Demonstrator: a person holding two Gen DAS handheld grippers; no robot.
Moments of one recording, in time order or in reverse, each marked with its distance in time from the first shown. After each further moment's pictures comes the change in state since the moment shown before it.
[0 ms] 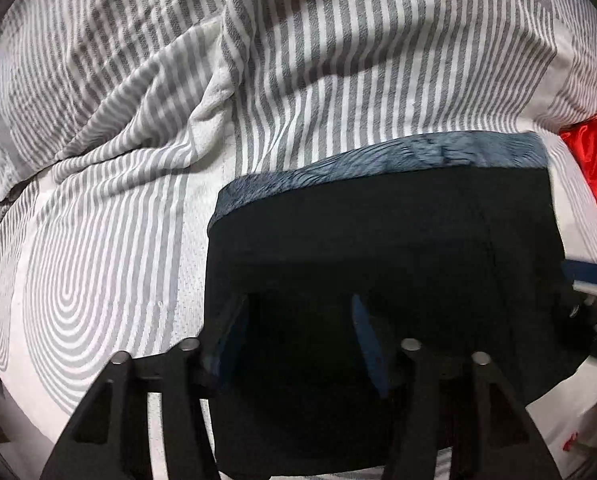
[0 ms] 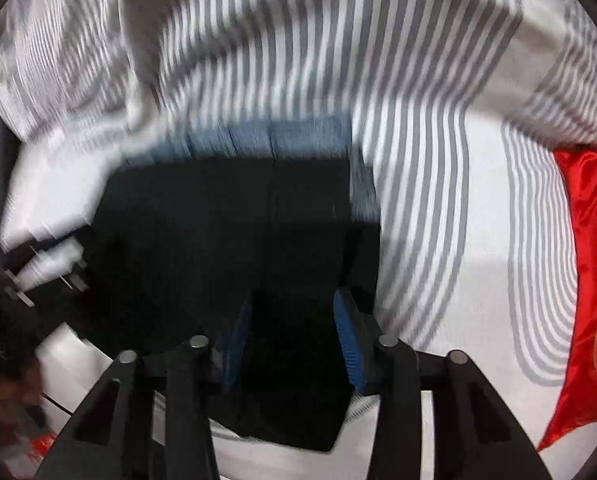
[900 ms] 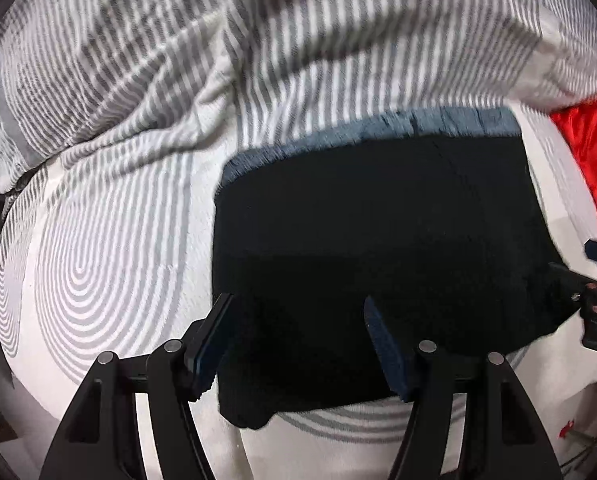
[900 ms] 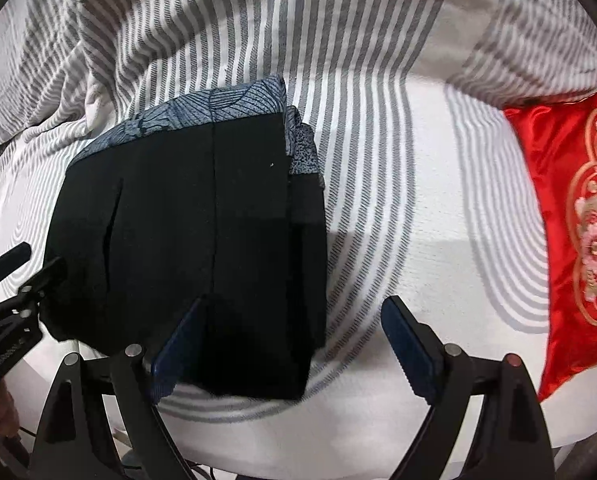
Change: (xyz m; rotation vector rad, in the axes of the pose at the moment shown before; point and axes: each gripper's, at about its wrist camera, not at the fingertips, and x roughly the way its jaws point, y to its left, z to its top) left arm -0.025 -0.007 -0.014 0.026 0.093 0.009; right arm -0.030 -0.004 -0.012 0.110 0.018 -0.129
